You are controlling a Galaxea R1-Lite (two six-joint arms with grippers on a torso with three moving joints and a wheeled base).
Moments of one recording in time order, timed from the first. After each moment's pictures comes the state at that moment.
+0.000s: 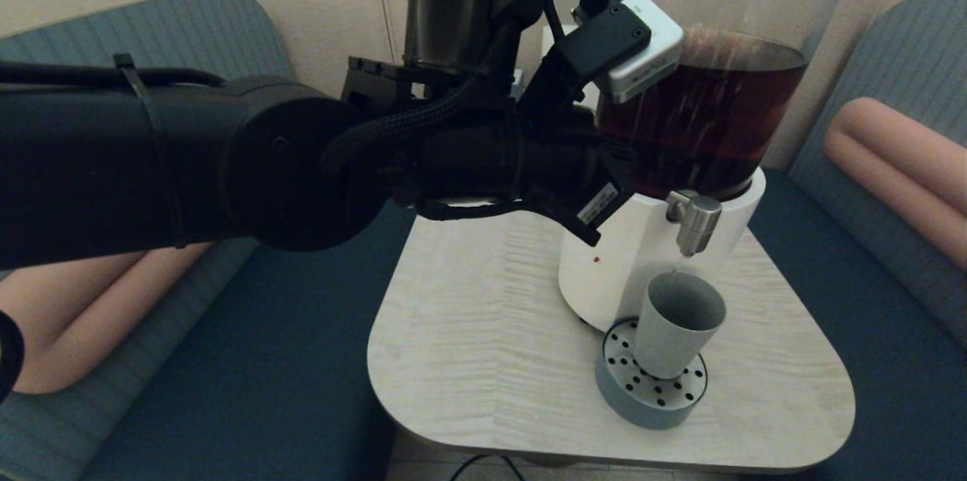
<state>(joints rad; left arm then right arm) -0.81 1.90 -1.68 -0.04 -0.16 0.54 0.00 0.00 0.00 0.00 0.01 -0.04</state>
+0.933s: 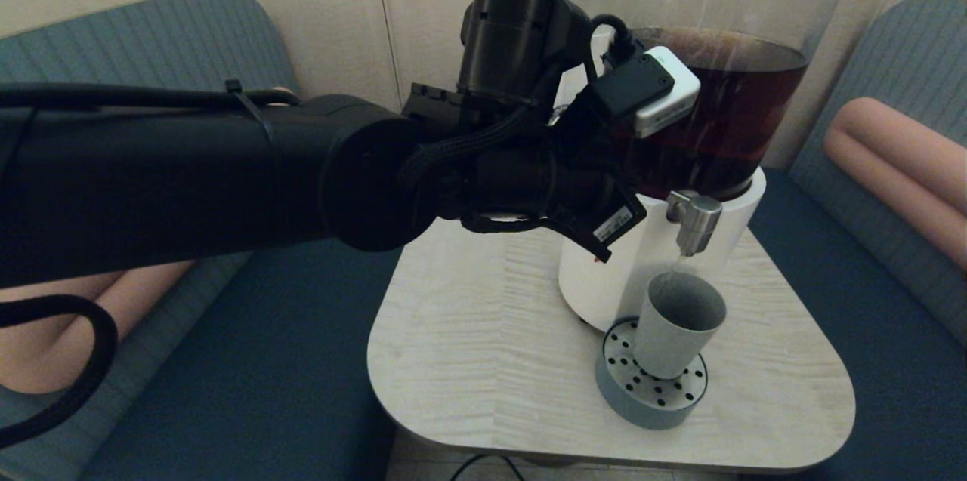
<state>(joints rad) -0.82 2.00 -1.77 0.05 -0.11 0.56 0.00 0.00 0.00 0.00 0.01 -0.04</state>
